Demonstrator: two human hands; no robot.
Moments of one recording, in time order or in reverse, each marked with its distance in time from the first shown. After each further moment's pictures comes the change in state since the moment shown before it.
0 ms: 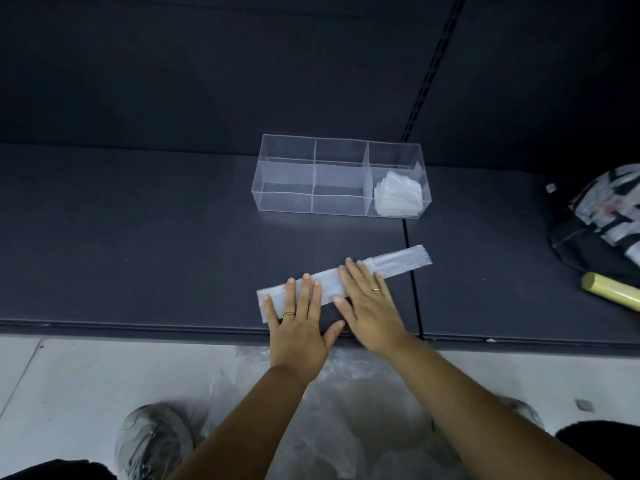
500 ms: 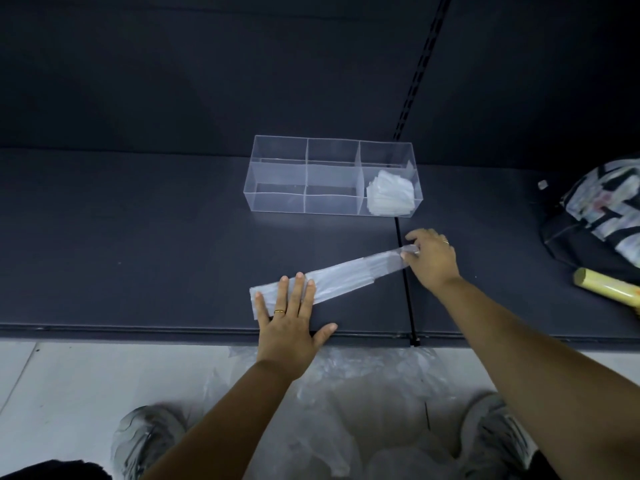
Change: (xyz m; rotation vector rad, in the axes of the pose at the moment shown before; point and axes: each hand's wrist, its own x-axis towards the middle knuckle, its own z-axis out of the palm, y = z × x) left_hand 0.003 -0.009 -0.002 0.034 0.006 0.061; right_hand 0.037 0.096 -0.078 0.067 0.226 0.383
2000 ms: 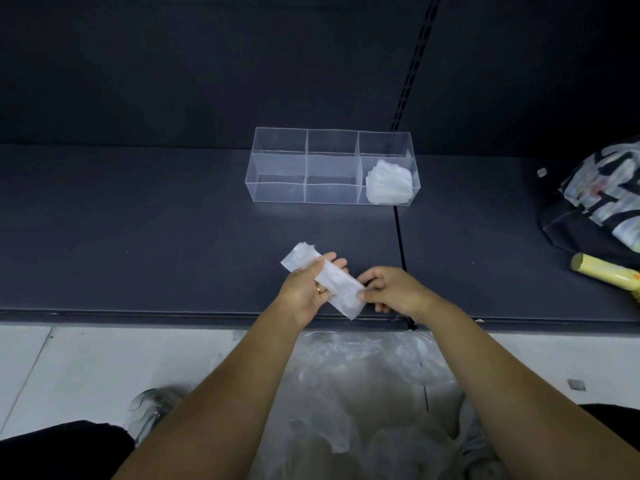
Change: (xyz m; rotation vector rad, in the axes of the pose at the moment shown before) left_hand 0.037 0.025 -0.053 -2.100 -0.285 -0.514; right_hand -0.077 -0.047 0.002 0.572 -0.651 0.135
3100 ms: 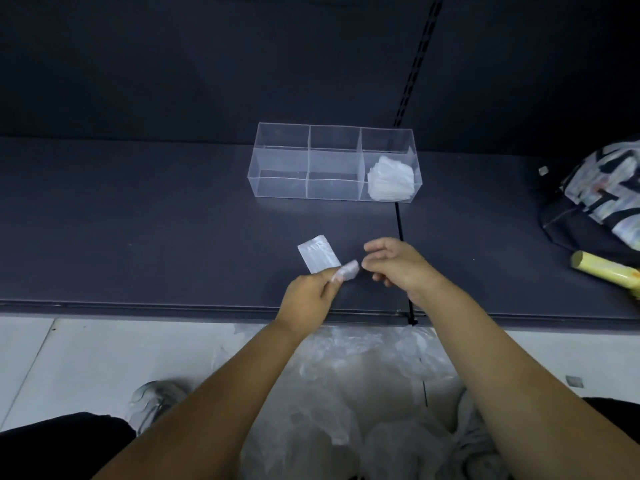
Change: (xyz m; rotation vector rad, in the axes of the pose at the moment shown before) left_hand -0.019 -0.018 -0.019 1.352 0.033 0.709; right_hand -0.007 -0.032 -0.005 0.177 0.181 0.020
